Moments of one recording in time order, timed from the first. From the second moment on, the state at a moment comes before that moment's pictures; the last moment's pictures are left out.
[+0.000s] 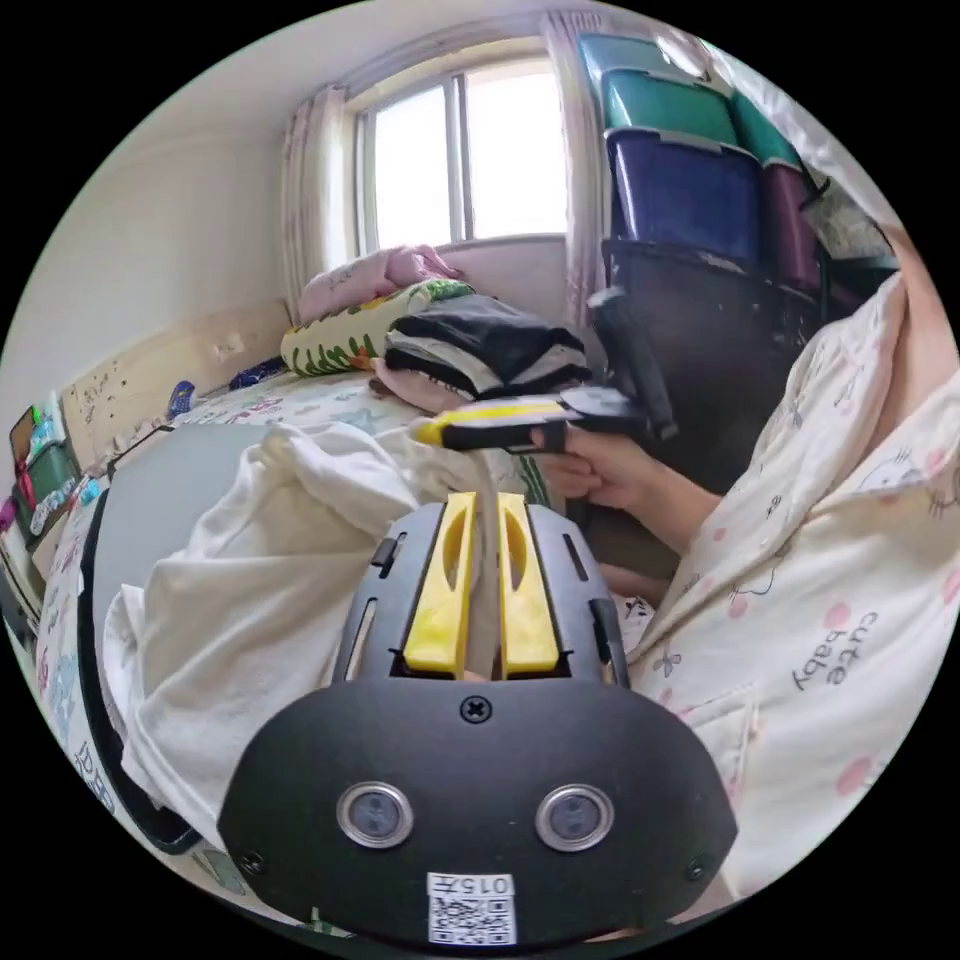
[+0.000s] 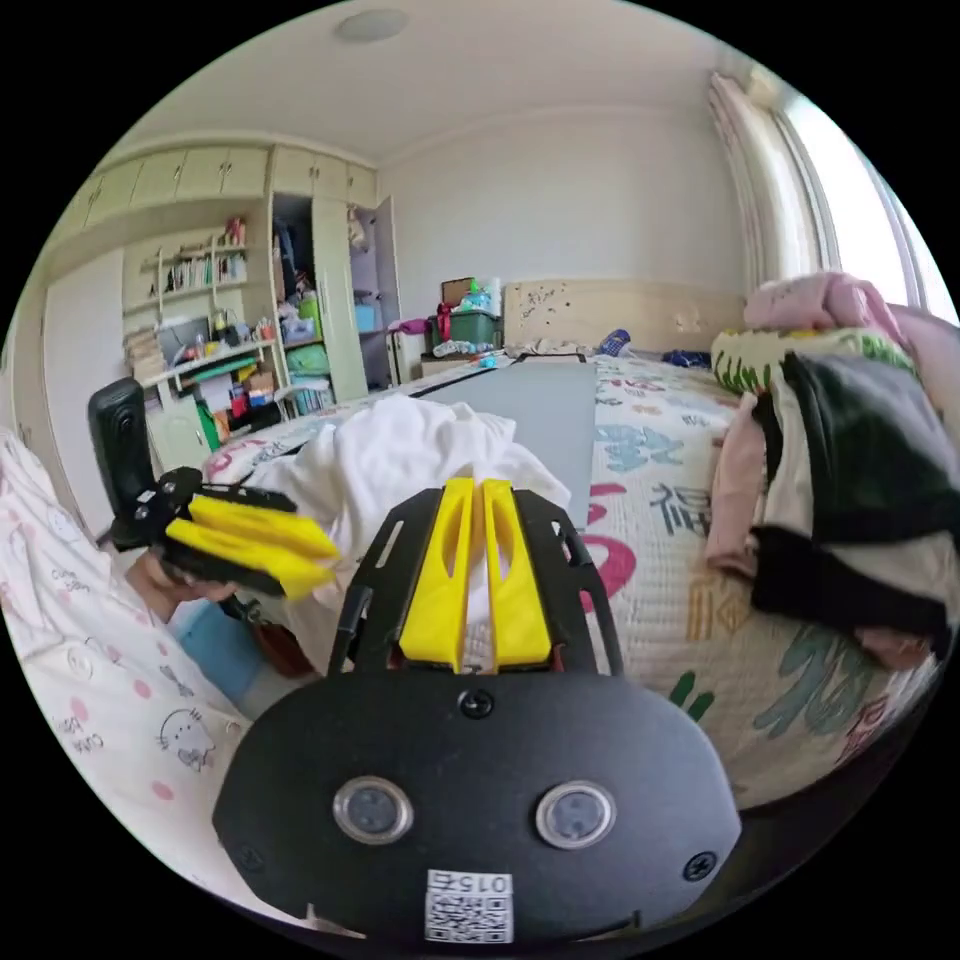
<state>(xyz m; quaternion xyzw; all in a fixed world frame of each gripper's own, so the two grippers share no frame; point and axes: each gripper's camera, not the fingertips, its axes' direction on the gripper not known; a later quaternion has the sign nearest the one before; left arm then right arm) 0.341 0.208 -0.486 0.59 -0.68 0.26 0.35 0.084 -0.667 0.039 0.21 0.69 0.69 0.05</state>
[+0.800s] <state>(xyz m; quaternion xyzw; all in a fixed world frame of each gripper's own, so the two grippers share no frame) 0.284 0.474 -0.491 0.82 -0.54 0.20 0.08 -0.003 -0.760 0.096 0.29 0.71 0.63 -0.03</state>
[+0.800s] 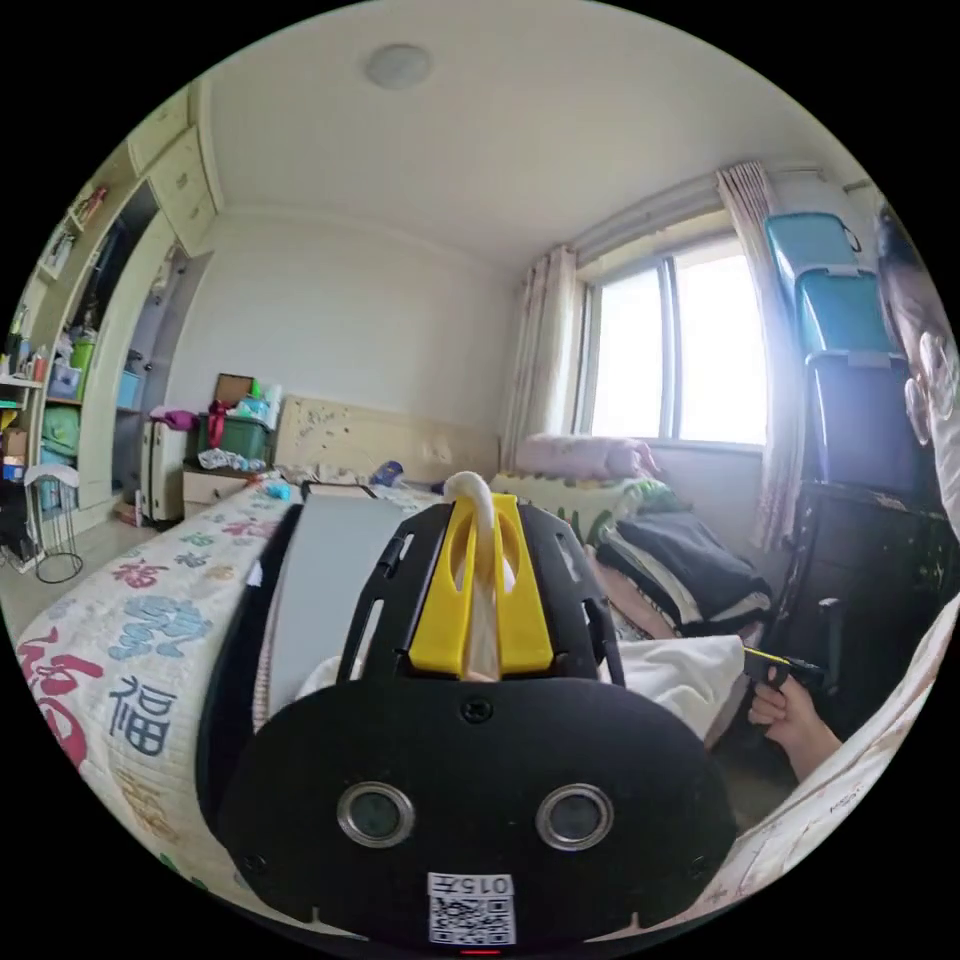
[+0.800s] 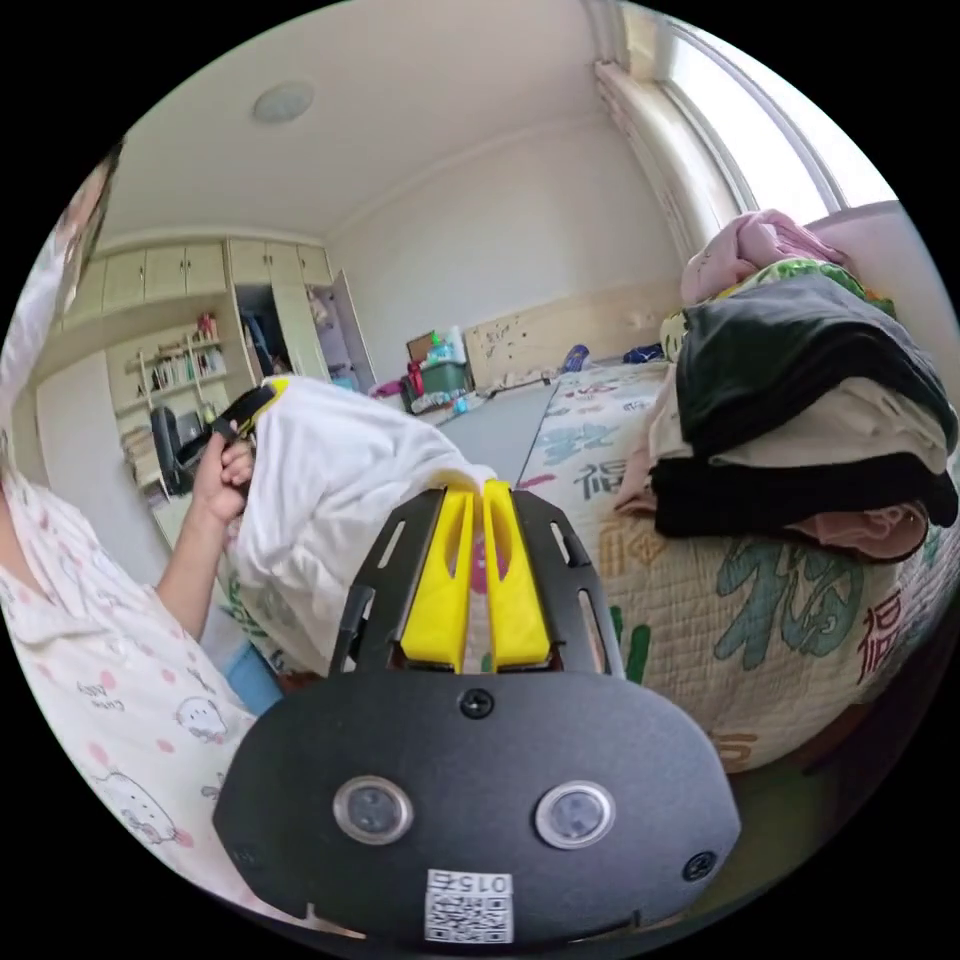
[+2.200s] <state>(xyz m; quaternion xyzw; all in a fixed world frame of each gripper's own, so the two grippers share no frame) 0.140 0.622 -0.569 0.75 -0.66 -0.03 0.10 0.045 -0.591 -0.188 0.00 0.69 0.73 -0.01</state>
